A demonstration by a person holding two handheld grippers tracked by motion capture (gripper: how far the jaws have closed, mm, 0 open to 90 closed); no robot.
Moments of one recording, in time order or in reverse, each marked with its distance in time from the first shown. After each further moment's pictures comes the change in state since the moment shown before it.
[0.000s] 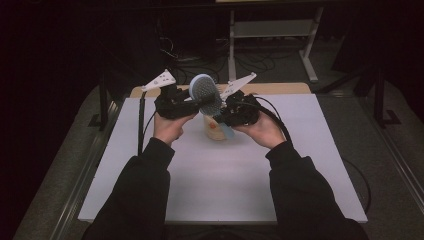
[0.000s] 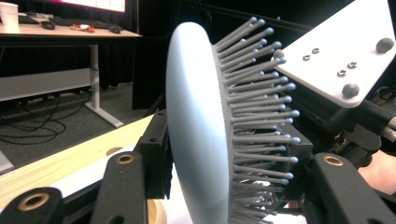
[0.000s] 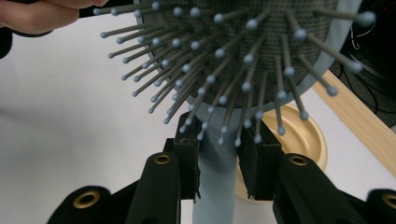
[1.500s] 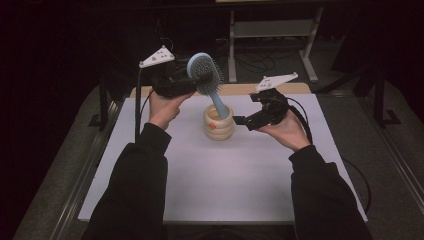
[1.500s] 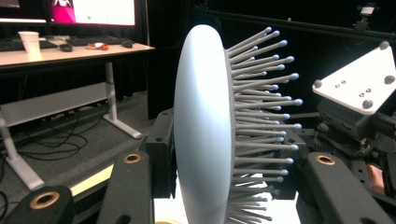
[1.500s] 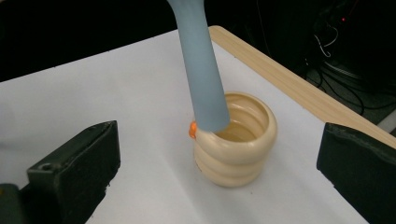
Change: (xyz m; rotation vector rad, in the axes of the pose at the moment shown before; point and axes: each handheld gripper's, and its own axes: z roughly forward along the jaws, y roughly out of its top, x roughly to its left) left arm 0.015 0.047 0.006 -0.009 0.044 0.088; right arm -0.030 -0.045 -0.043 -0.165 -0.045 0.163
